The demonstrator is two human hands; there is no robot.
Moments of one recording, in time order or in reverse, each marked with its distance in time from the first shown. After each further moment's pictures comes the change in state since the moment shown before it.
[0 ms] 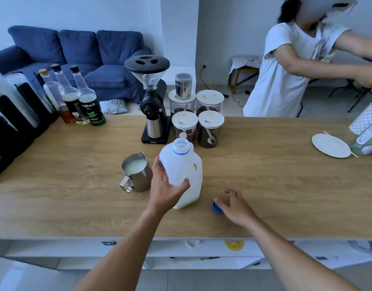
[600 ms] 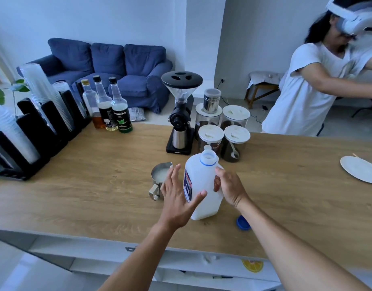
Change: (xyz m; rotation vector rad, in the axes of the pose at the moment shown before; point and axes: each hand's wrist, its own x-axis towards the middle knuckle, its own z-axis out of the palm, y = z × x) left_hand -0.010 -0.015 -0.044 0.172 -0.009 0.076; right_hand 0.006 -0.157 -0.014 0.482 0.149 -0.461
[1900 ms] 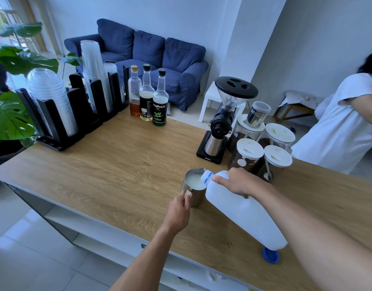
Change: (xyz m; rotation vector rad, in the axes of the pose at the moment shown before) left_hand 0.008 -0.090 -0.027 -0.250 0.031 -0.377; right_hand 0.082 -0.059 0.050 -1.027 -0.470 0.180
